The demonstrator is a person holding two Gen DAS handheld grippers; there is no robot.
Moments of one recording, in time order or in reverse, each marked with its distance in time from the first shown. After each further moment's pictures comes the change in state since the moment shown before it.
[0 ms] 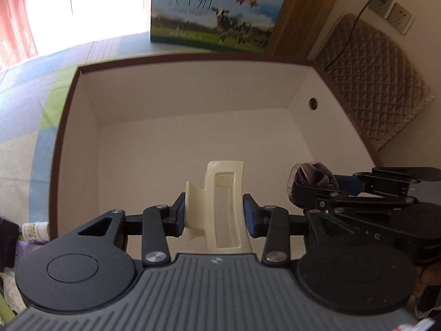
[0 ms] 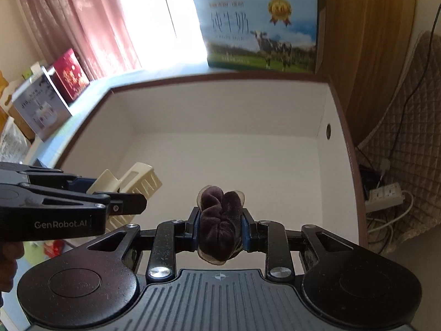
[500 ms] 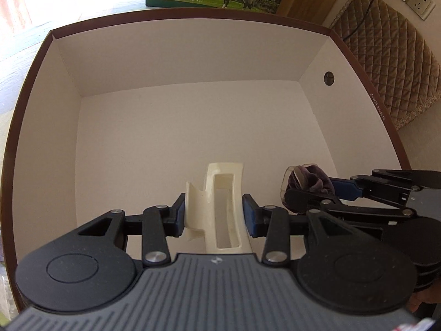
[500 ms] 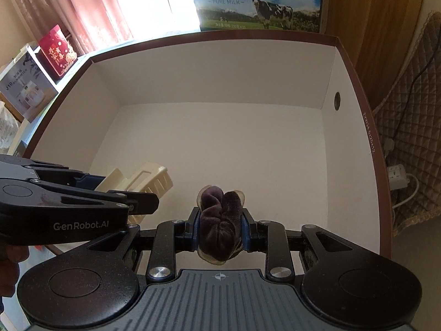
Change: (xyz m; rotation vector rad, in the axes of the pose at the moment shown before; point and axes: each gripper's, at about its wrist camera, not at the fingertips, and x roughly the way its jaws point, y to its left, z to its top) left arm 0.038 -0.005 0.002 -0.021 0.114 0.008; right arm 0.035 -0.011 -0.012 0.005 0.110 -0.012
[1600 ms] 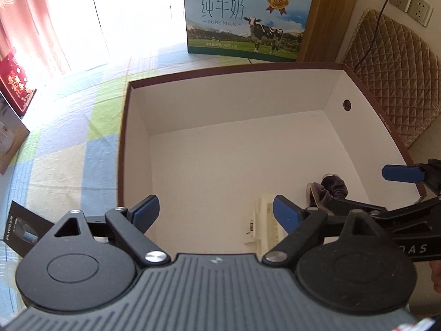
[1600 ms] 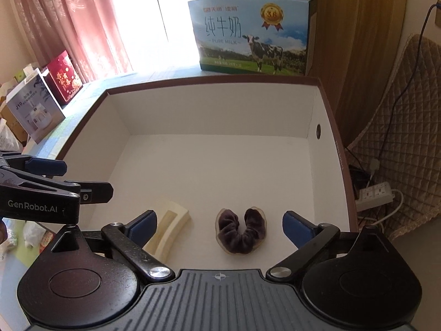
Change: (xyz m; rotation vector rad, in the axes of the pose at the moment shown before) left arm -0.074 0.019 -0.013 0.055 -0.161 0.179; right arm -0.038 0.026 -0.010 0.004 -0.147 -0.036
